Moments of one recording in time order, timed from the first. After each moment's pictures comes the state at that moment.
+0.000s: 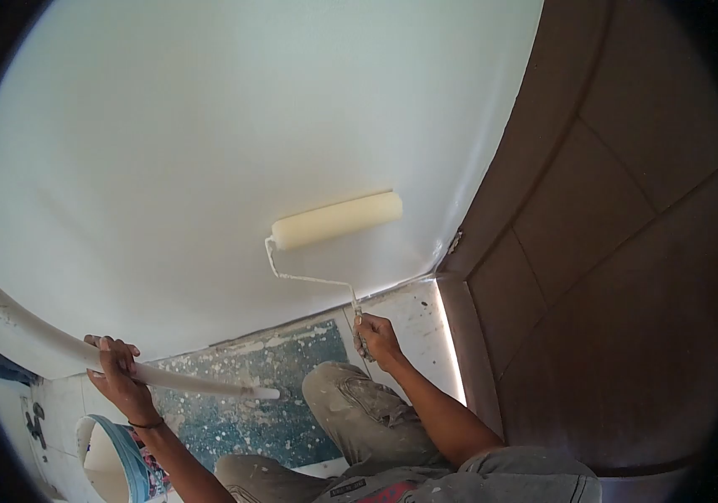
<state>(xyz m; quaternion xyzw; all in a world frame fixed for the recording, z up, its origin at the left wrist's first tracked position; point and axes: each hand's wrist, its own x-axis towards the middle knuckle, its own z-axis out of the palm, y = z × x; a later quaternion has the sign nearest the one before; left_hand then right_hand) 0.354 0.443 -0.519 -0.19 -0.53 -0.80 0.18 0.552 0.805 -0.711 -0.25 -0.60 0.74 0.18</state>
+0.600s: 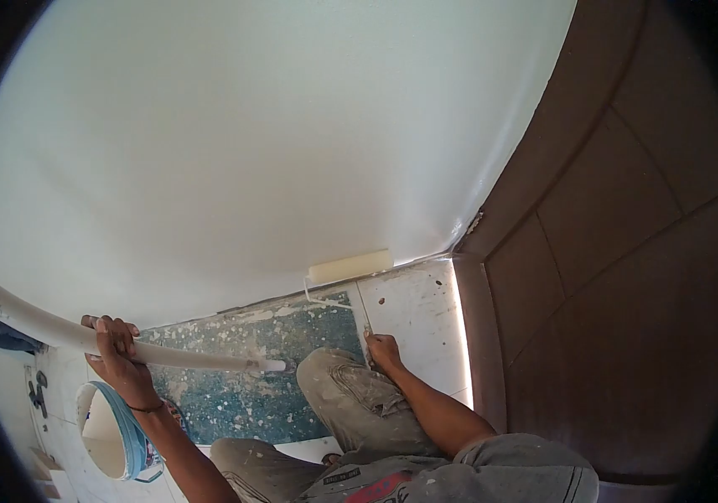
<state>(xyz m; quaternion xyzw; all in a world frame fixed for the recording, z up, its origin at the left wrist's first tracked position) 0.376 0.471 -0.494 -0.20 -0.55 -0.79 0.19 0.580 0.800 -0.836 -0.46 -0.56 0.69 0.03</state>
